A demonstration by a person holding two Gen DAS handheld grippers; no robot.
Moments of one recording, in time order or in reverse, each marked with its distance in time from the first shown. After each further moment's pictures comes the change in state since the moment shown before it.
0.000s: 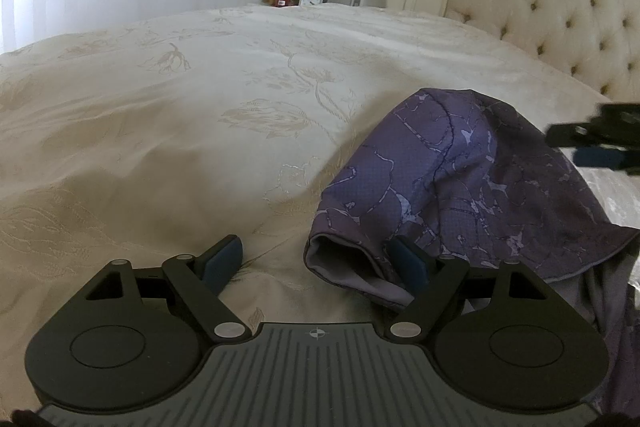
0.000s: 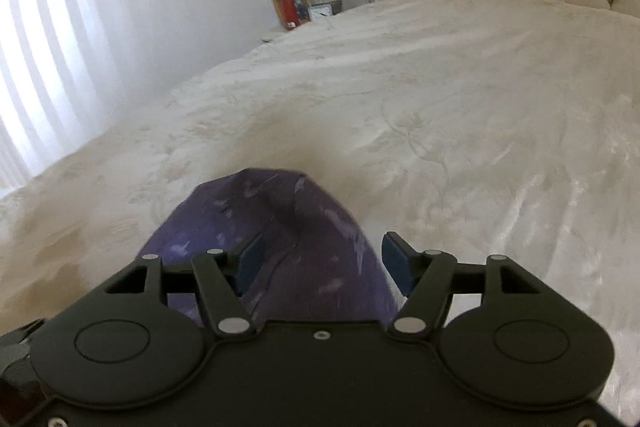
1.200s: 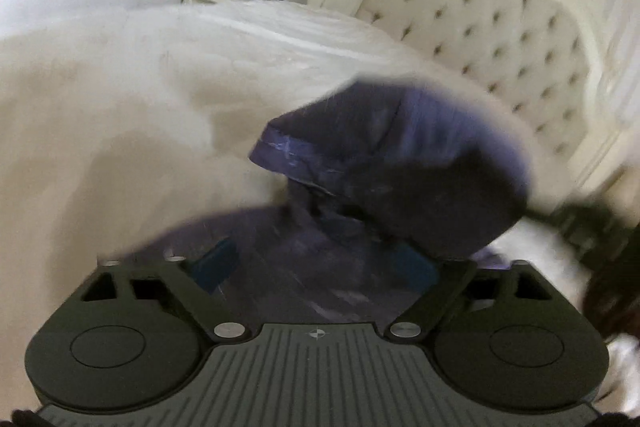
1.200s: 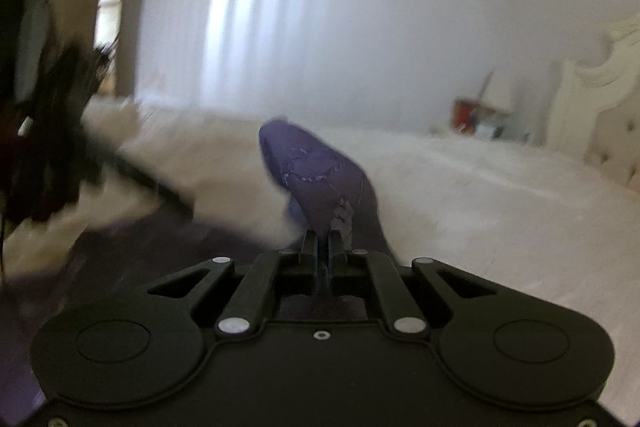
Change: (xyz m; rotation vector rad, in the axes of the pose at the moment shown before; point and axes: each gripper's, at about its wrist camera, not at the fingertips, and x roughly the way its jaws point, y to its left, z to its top) left arm -0.219 0.040 -0.025 -0.073 0.098 -0.338; right arm -0.265 0.055 -0.133 -0.589 -0.185 0.358
